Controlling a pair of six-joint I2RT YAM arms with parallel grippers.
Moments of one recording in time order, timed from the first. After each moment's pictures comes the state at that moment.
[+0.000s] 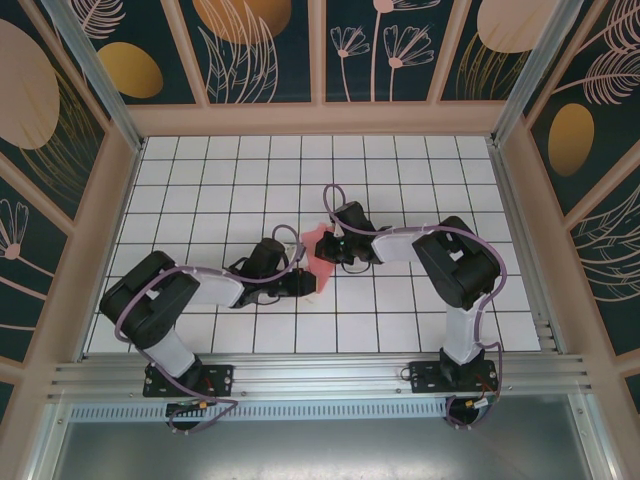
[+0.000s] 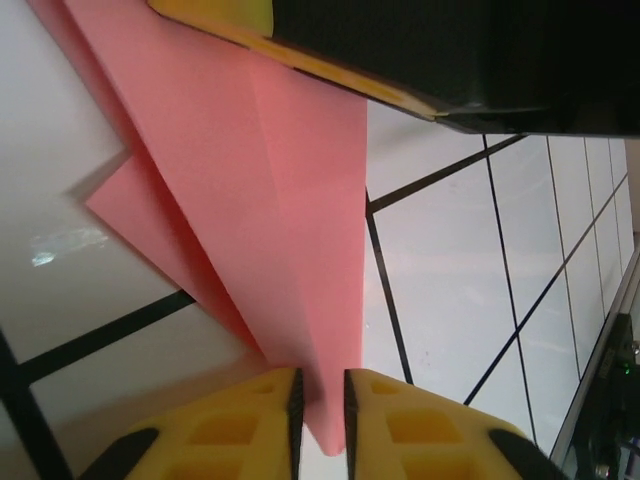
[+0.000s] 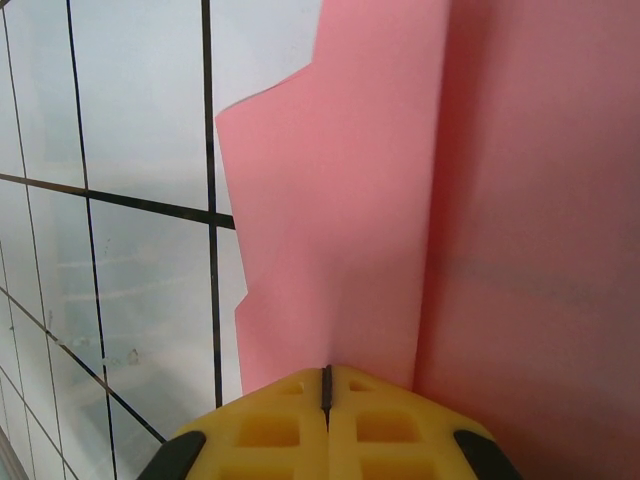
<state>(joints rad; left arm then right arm) -0.69 1.62 0.53 0.35 0.46 -0.73 0.67 1.92 0.97 0.06 -0.37 0.81</state>
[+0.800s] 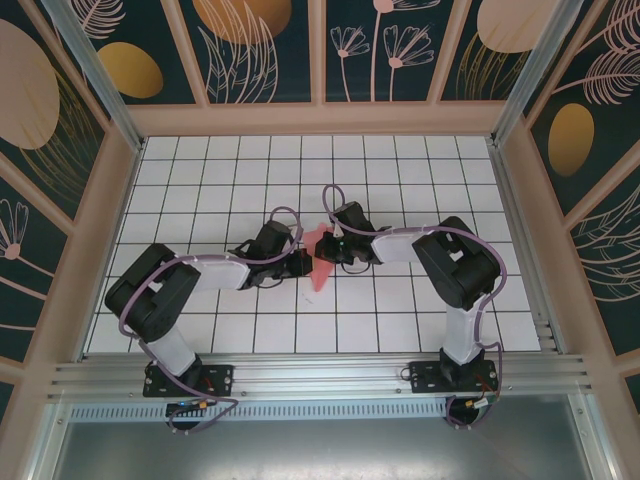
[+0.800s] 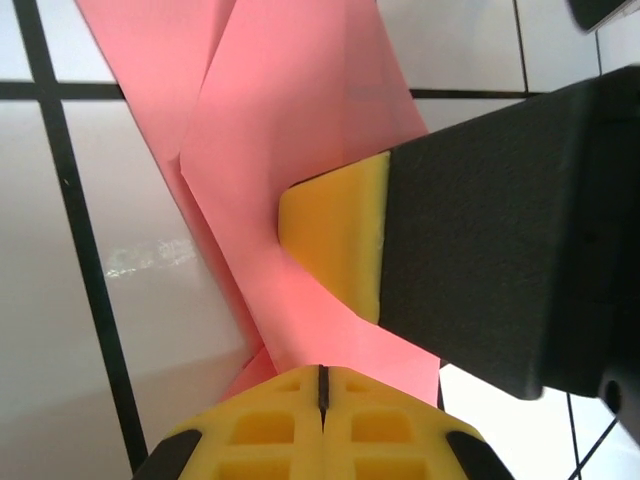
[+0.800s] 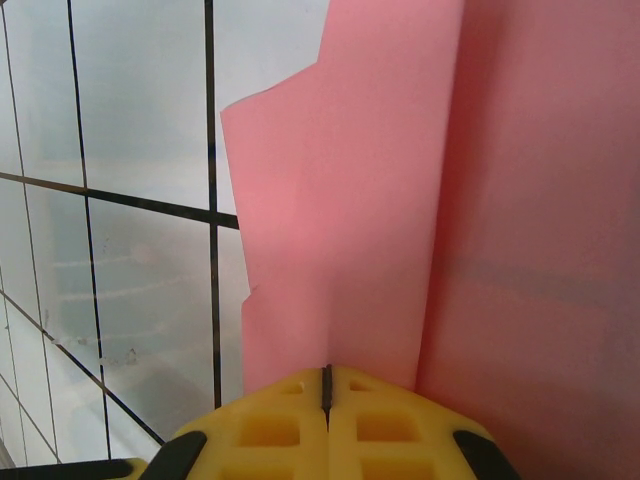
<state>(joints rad) -0.65 1.70 0.71 0.18 0.31 -0.71 0.67 1.92 0.97 0.06 -0.36 0.80</state>
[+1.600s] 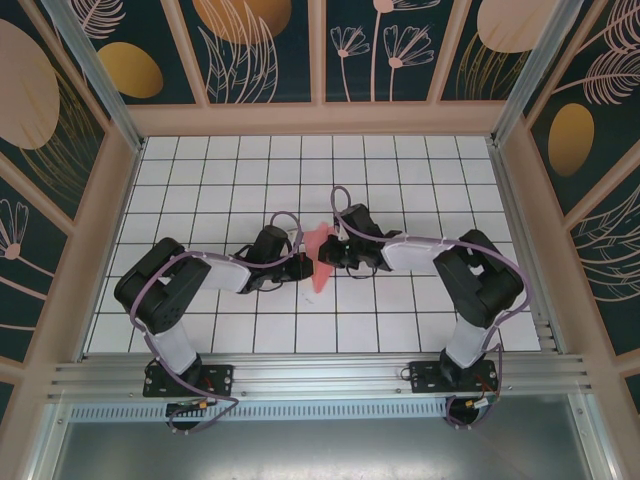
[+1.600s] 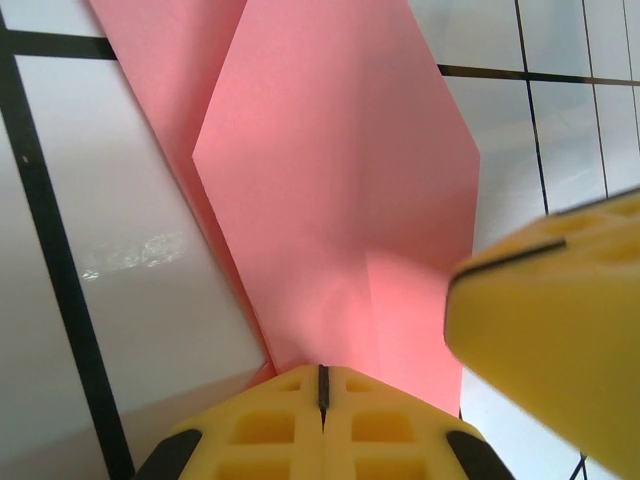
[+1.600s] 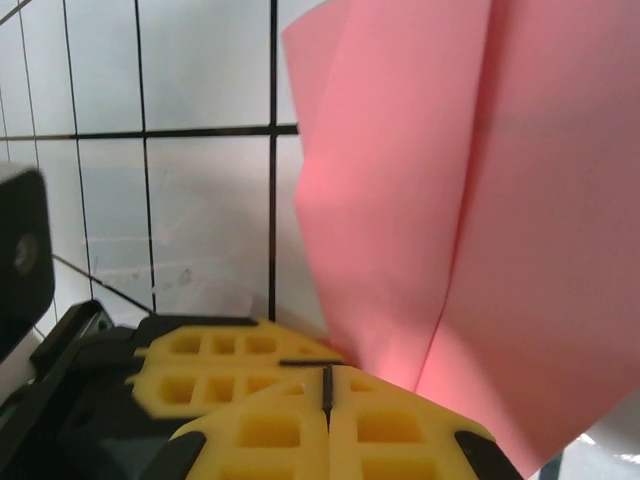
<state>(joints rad) -0.64 1.76 0.65 0.34 0.38 -0.71 0.70 1.74 0.89 0.00 -0.37 0.84</state>
